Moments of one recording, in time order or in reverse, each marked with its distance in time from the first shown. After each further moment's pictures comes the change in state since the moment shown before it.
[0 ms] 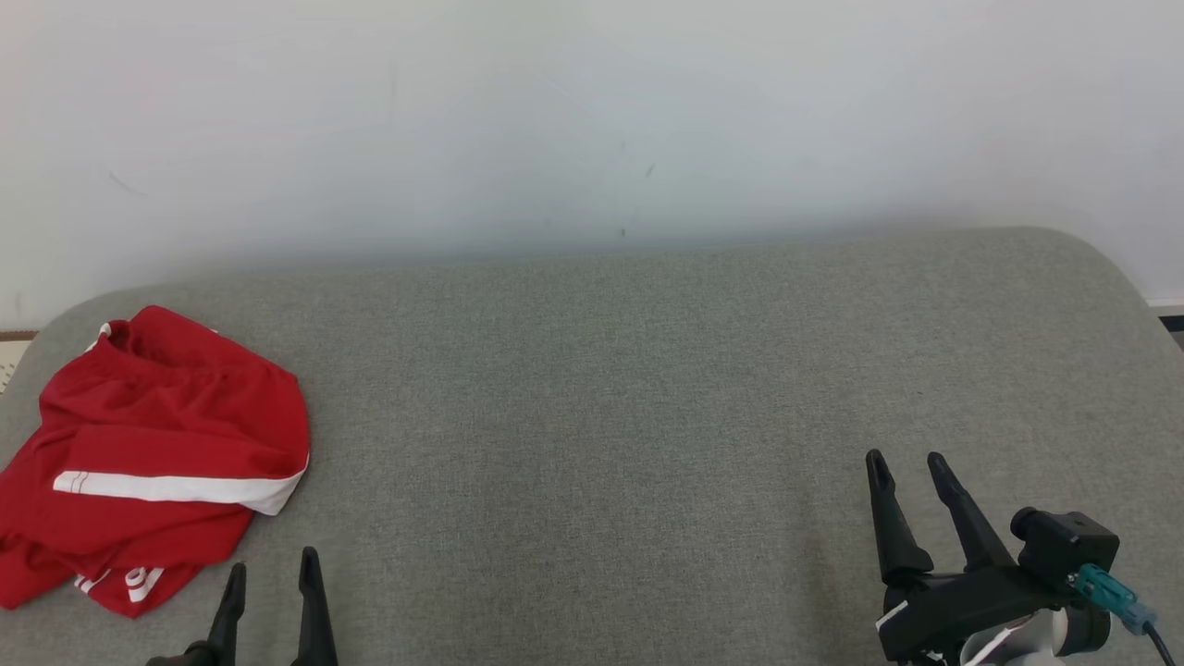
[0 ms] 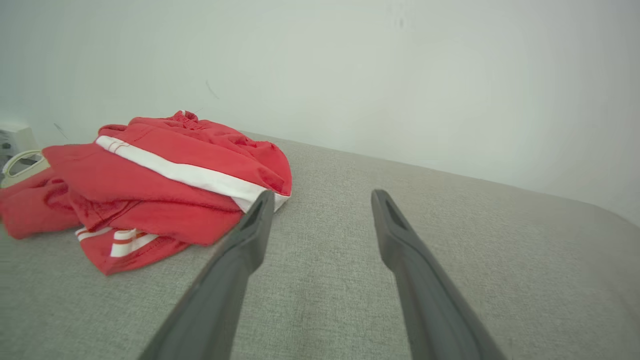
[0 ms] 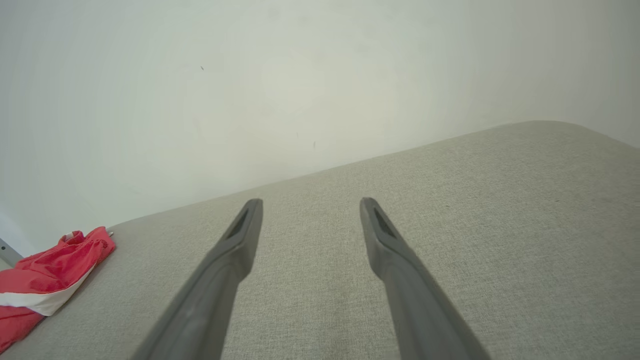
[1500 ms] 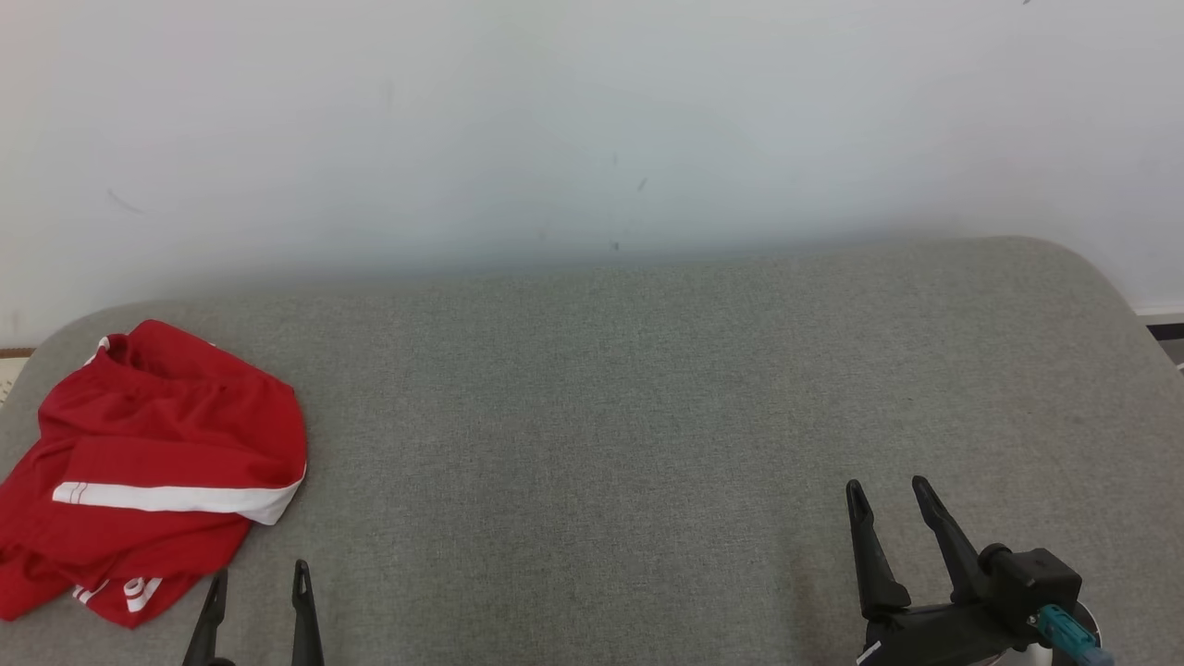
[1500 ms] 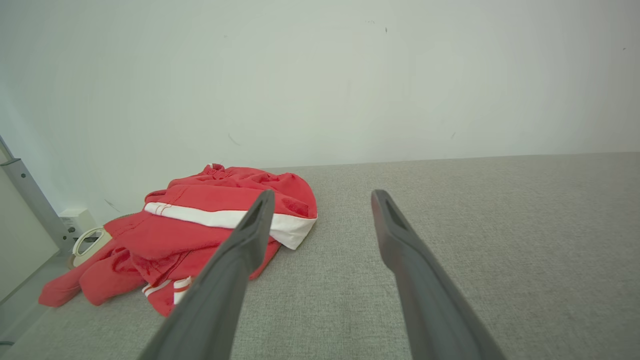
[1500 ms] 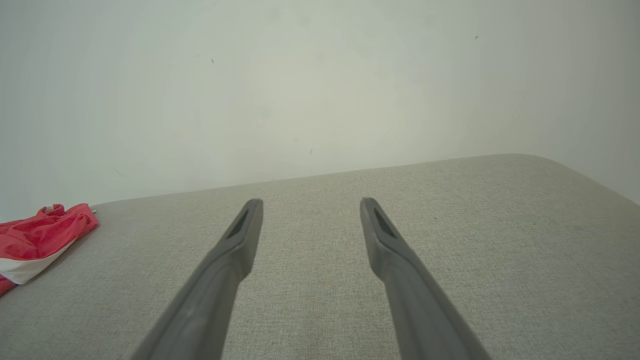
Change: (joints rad) left arm 0.043 0.018 0.028 -0.035 0.253 0.045 -0.026; right arm 0.041 0.032 0.002 0.020 -0.178 0.000 -0.096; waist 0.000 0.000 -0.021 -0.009
